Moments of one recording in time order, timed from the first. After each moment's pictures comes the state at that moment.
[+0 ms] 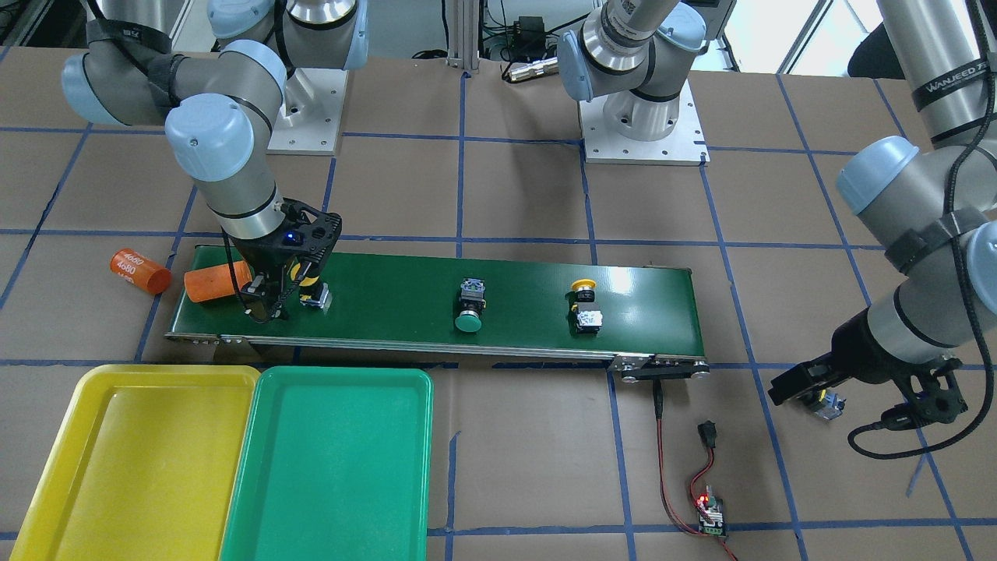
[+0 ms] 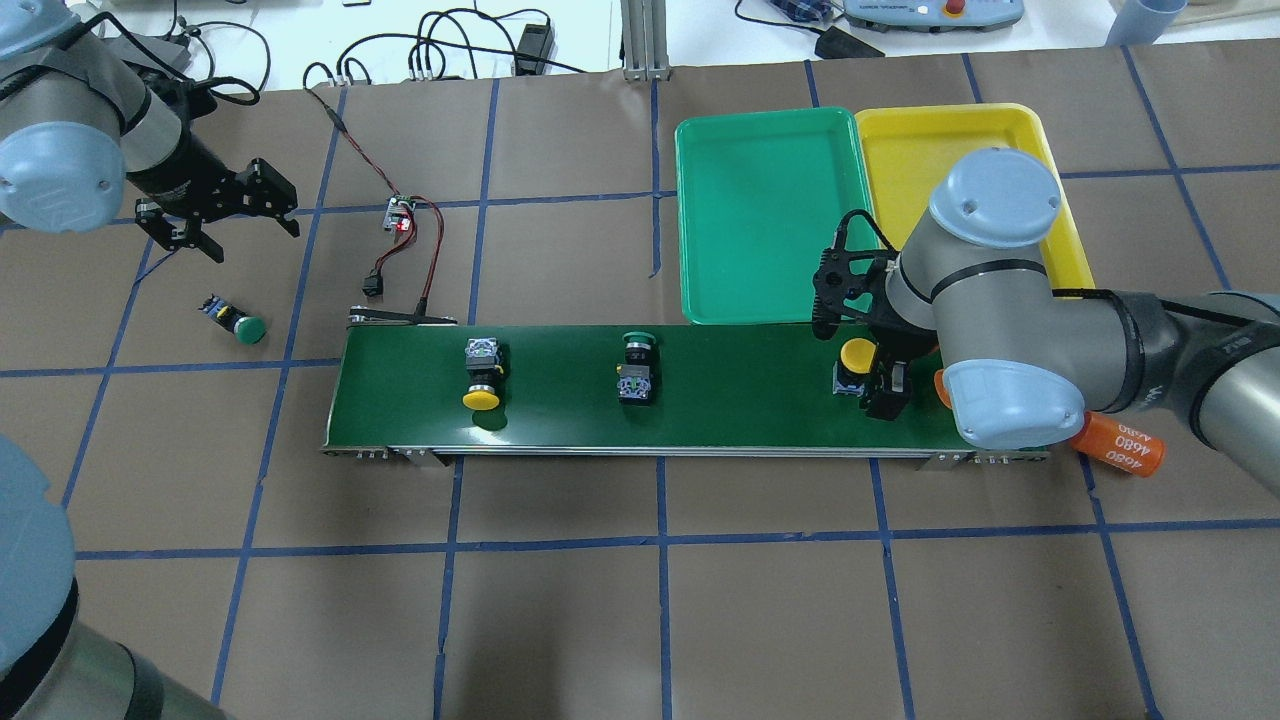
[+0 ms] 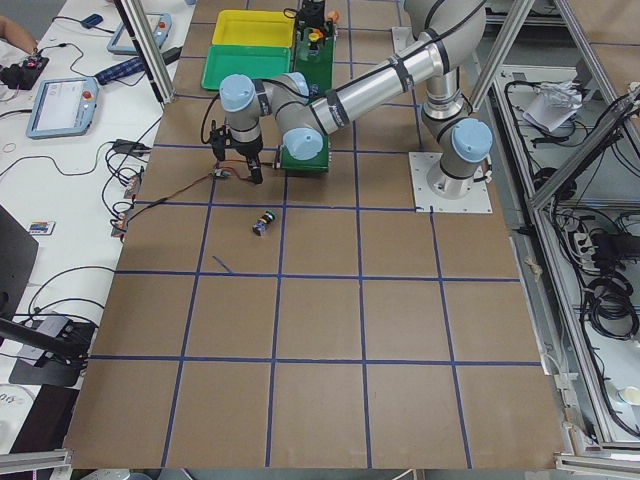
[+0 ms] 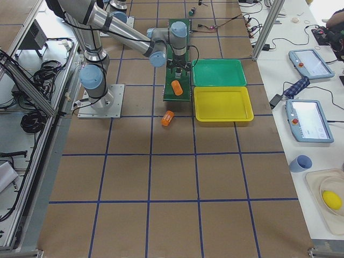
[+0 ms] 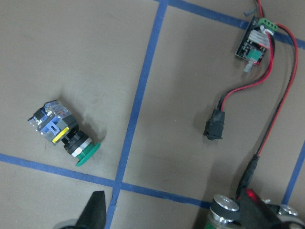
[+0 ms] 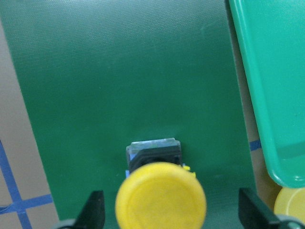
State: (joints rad) left arm -1.22 -1.98 -1.56 -1.16 1.51 0.06; right arm 1.57 -1.45 2.10 -2.26 -1.54 -1.33
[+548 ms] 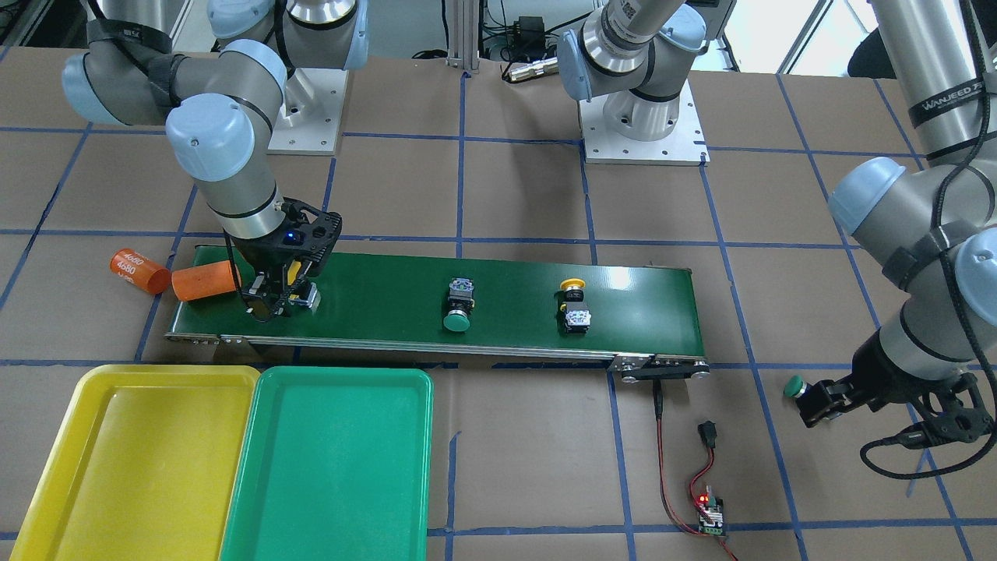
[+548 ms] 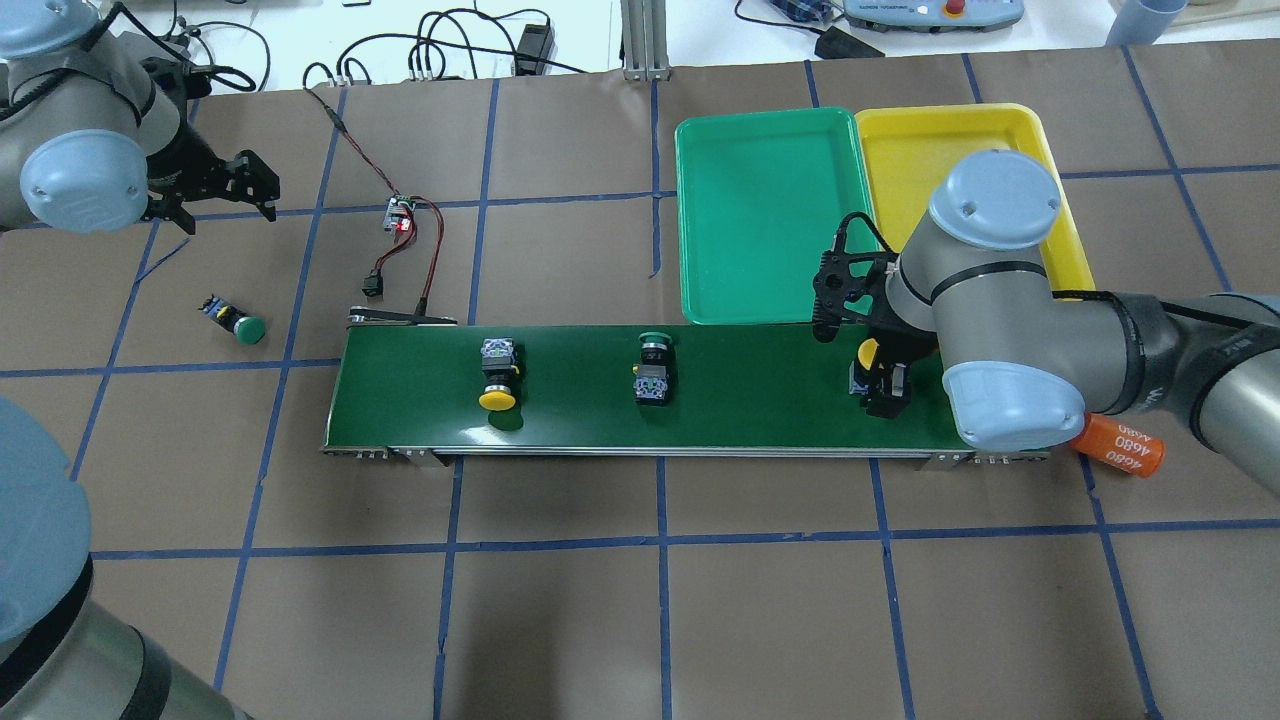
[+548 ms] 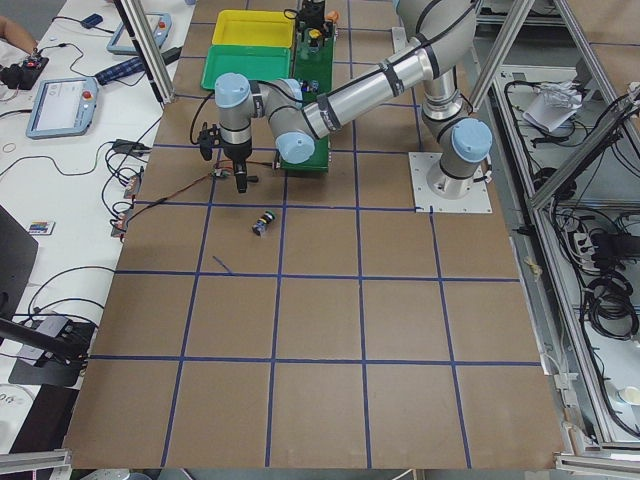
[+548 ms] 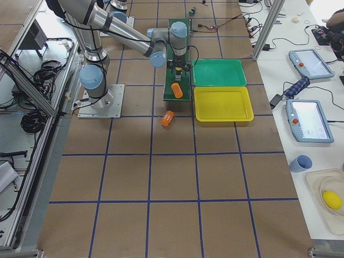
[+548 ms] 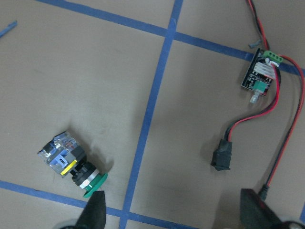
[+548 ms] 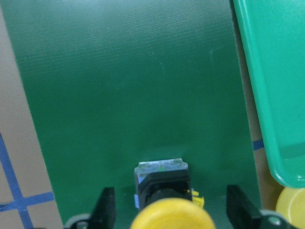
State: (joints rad) left arm -1.22 -2.03 -1.54 -1.00 1.63 0.19; right arm 1.57 -1.46 2.10 -2.26 -1.55 -1.35
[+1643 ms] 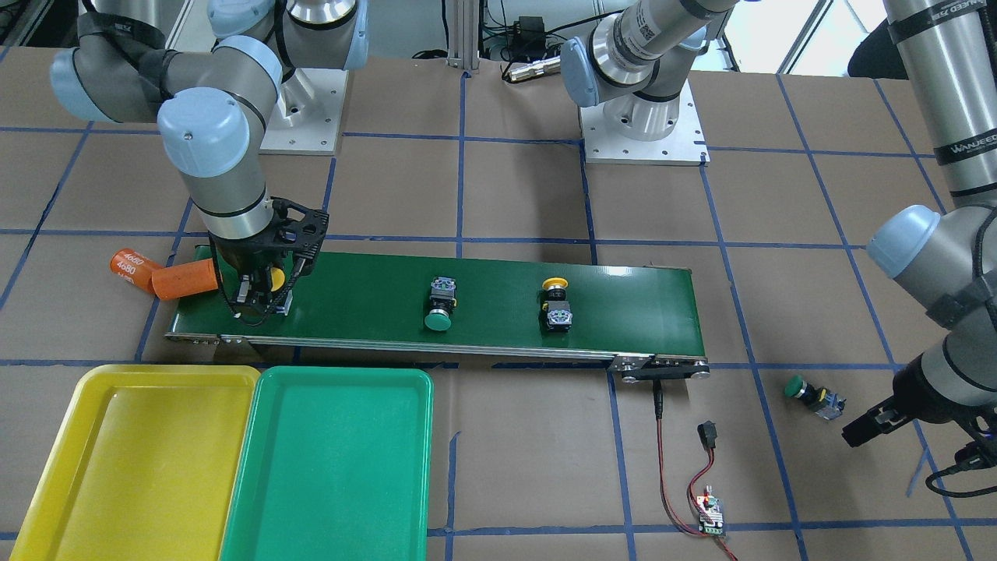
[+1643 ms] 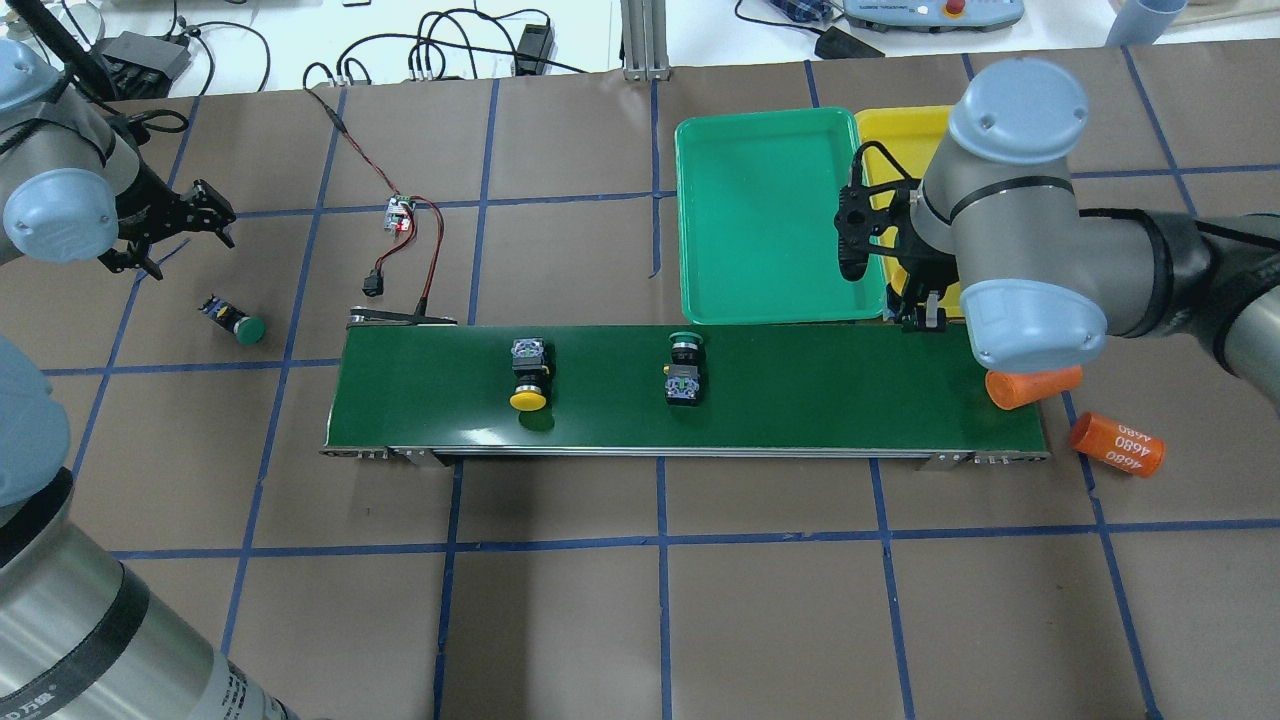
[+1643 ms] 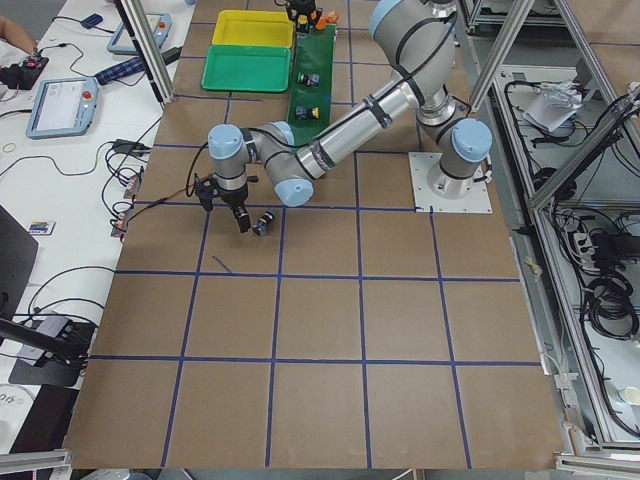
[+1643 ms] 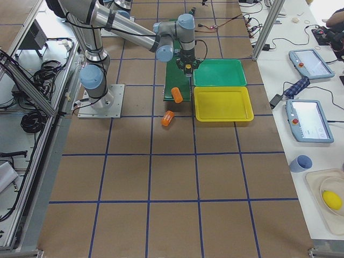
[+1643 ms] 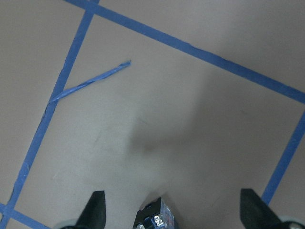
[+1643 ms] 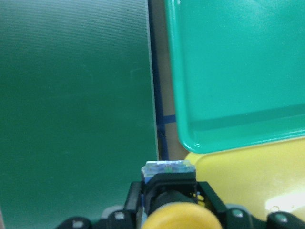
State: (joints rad) left arm -1.10 -2.15 -1.53 -0.97 1.63 -0.11; right arm 1.54 -1.41 1.91 -2.21 -1.63 -1.47
